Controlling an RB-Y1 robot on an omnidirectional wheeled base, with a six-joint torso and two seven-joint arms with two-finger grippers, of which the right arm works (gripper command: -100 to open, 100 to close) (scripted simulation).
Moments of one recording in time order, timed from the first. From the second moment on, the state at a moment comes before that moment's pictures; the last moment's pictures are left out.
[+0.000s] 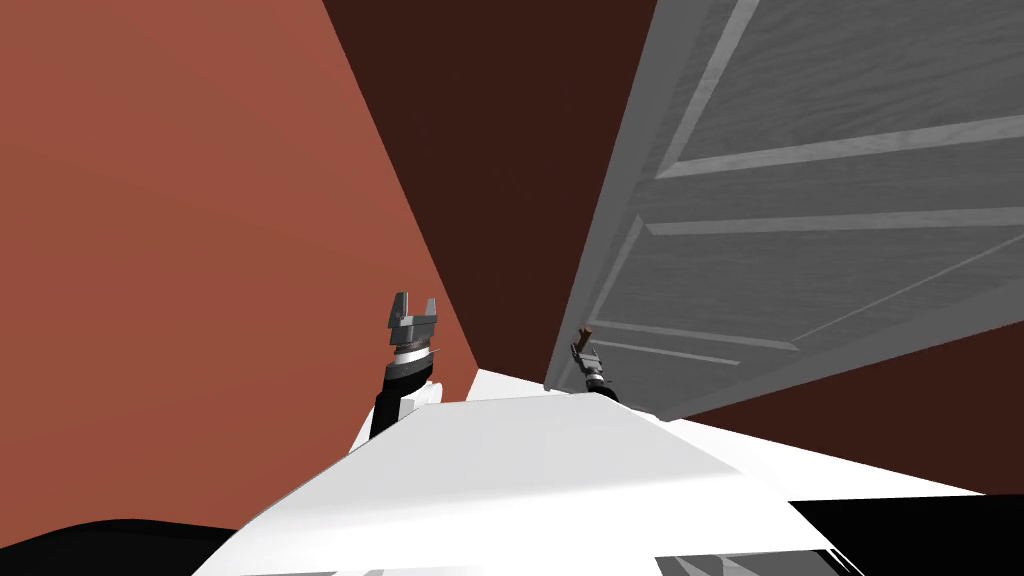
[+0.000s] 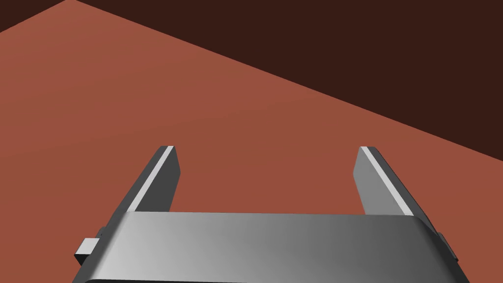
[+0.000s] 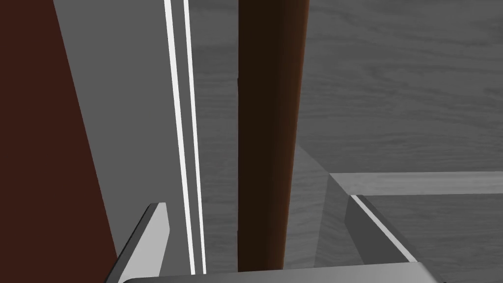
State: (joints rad) arm 0.12 -0.36 0.25 -0.87 -0.64 -0.85 -1.46
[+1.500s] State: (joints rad) arm 0.17 -0.44 0.31 -0.89 -0.62 -0.90 -1.55
